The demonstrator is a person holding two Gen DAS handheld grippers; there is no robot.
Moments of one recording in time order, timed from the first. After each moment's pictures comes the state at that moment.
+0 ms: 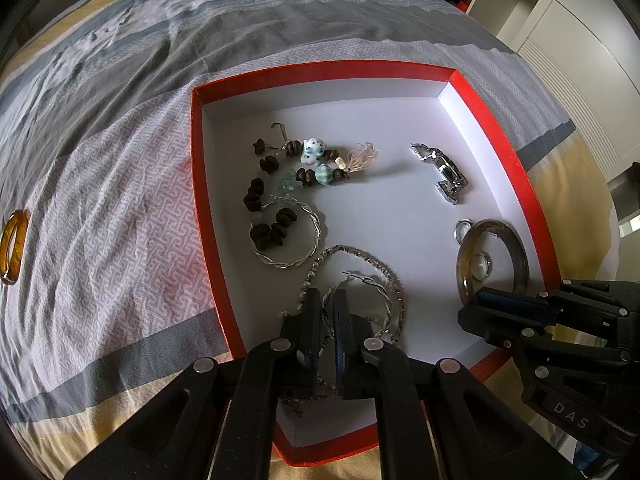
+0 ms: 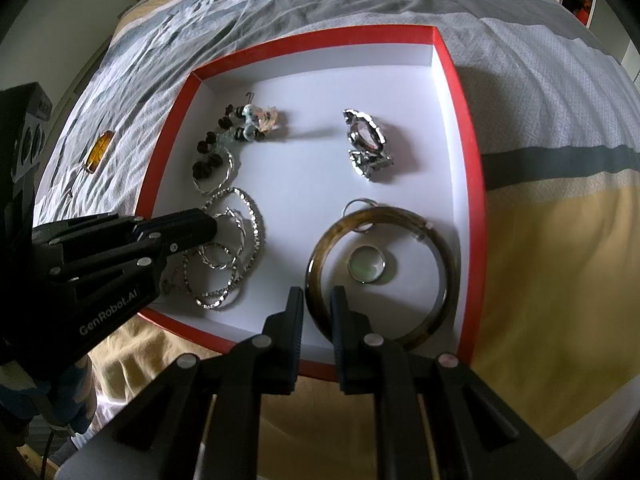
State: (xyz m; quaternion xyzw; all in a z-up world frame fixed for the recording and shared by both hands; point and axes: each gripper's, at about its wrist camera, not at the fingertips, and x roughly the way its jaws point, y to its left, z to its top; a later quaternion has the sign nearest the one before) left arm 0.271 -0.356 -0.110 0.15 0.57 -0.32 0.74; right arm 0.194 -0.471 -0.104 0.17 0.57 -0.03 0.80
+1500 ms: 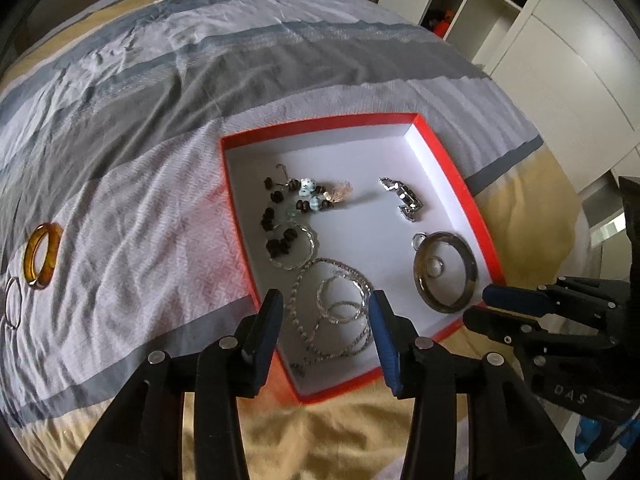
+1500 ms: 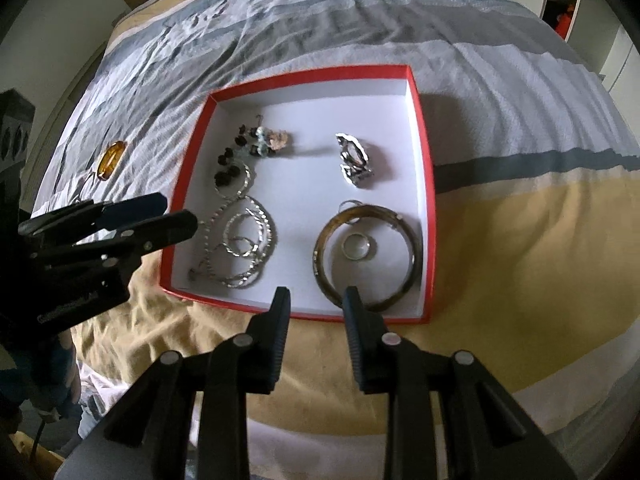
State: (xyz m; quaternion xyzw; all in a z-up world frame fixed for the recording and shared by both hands) left arm 0.262 -0.323 -0.039 0.13 0.54 -0.35 0.75; right arm 0.173 -0.462 -0.047 0.17 0.56 -0.05 0.81
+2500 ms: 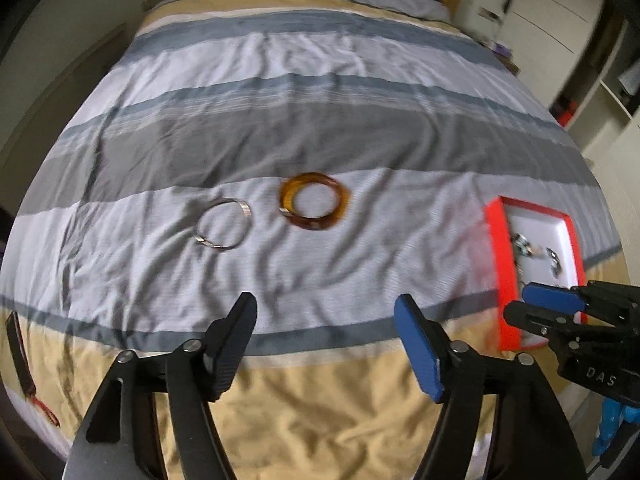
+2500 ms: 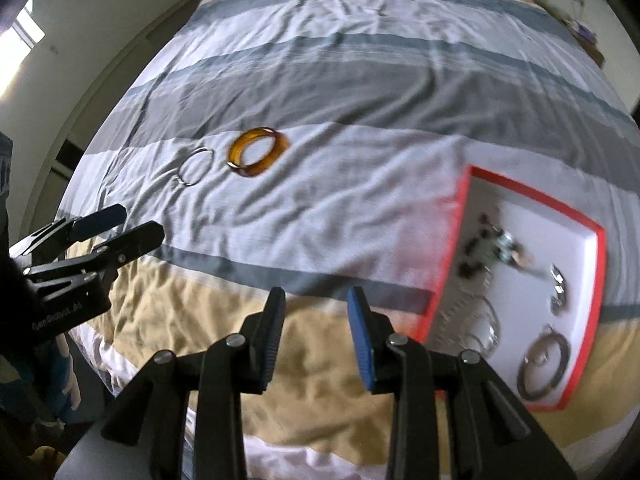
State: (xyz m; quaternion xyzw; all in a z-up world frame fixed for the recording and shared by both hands) left arm 0.318 -0.085 0.018 0.05 0.53 -0.14 0.84; right arm 0.292 -0.272 0.003 0.07 0.57 0.08 0.81
